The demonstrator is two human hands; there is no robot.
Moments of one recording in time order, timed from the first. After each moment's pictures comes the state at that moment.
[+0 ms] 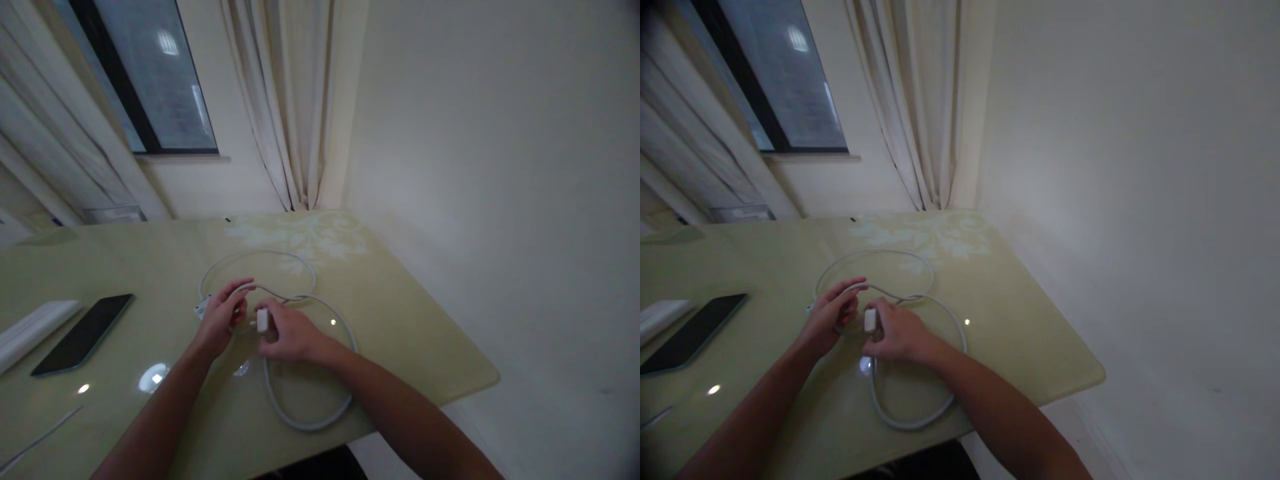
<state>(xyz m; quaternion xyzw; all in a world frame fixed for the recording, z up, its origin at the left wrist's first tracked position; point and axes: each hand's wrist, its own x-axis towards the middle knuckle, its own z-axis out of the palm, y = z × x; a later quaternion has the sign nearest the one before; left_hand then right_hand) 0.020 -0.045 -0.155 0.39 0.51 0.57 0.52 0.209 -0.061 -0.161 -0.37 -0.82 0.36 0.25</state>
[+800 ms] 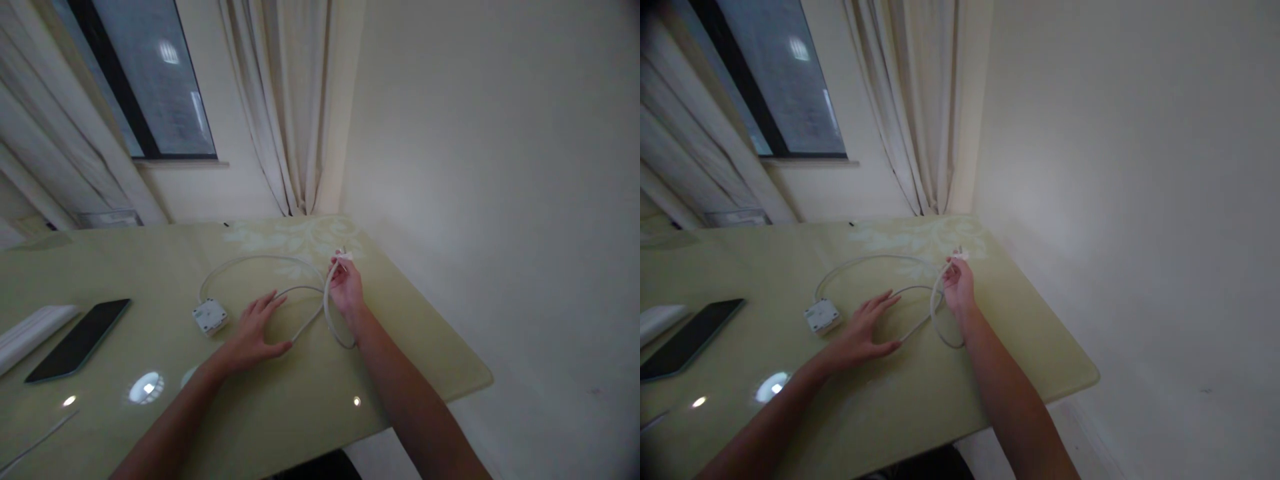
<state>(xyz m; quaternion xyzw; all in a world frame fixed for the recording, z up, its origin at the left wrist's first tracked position) 0.035 -0.059 -0.184 0.82 0.48 0.24 0.18 0.294 0.021 -0.148 -0.23 -0.14 0.64 0.72</state>
